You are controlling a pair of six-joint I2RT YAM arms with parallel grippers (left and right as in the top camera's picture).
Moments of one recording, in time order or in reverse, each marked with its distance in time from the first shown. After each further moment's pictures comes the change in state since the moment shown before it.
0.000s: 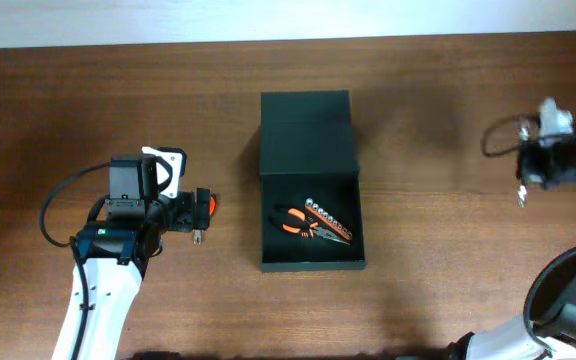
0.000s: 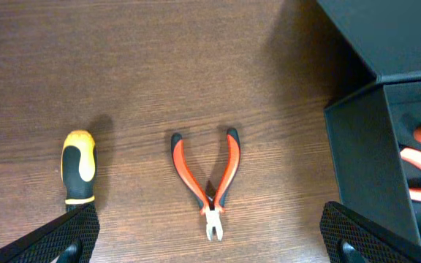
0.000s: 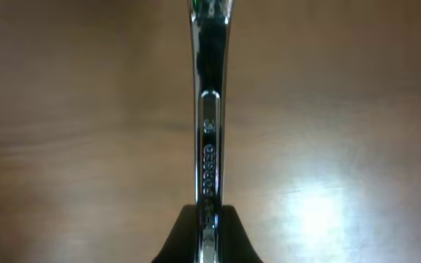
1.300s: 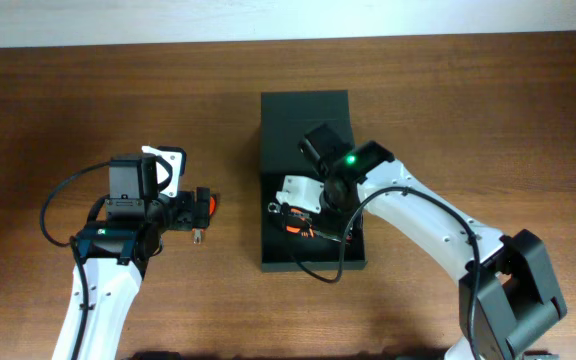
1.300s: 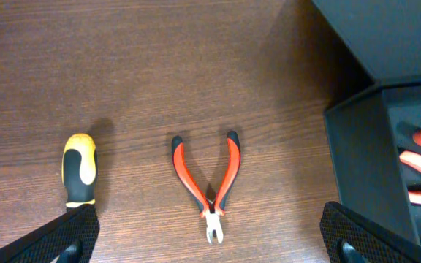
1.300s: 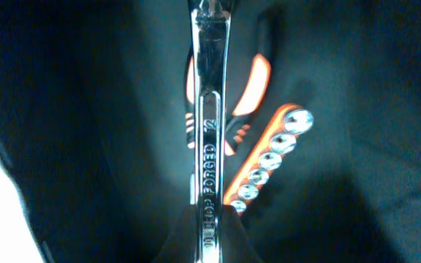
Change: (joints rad) left arm 0.000 0.000 0.000 0.010 0.000 0.000; right arm 1.028 -0.002 -0.222 0.141 -0.040 -0.458
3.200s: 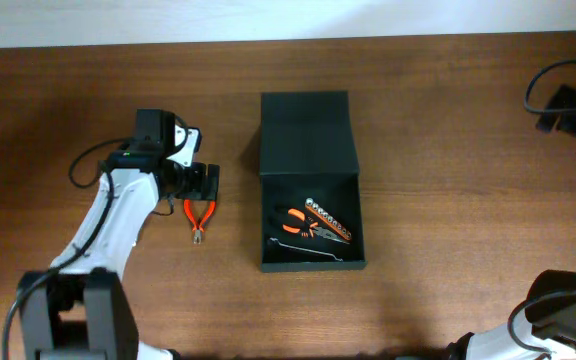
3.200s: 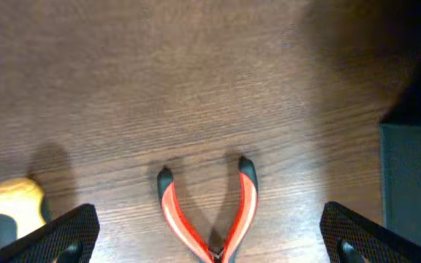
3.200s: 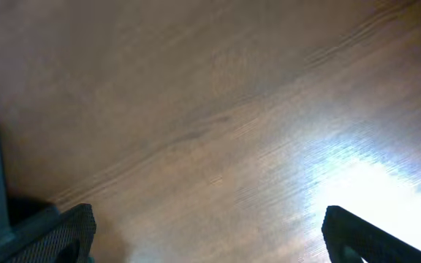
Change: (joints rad) left arm 0.000 0.493 0.254 -0.043 0.019 0.030; right arm -1.033 -0.007 0.702 -0.530 0.138 0.861
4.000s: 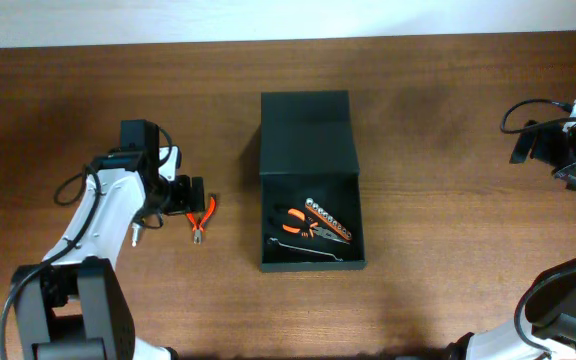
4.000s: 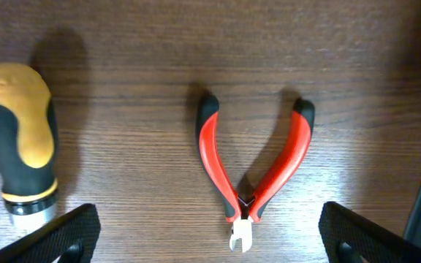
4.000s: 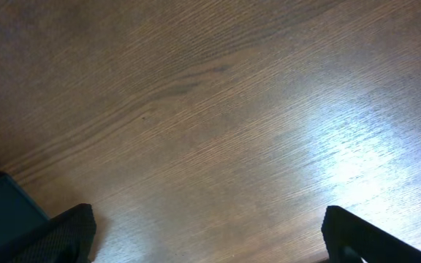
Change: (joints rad) left arm 0.089 0.022 -0.025 -0.128 0.007 -0.104; right arm 0.000 0.001 -0.260 0.069 0.000 -0.027
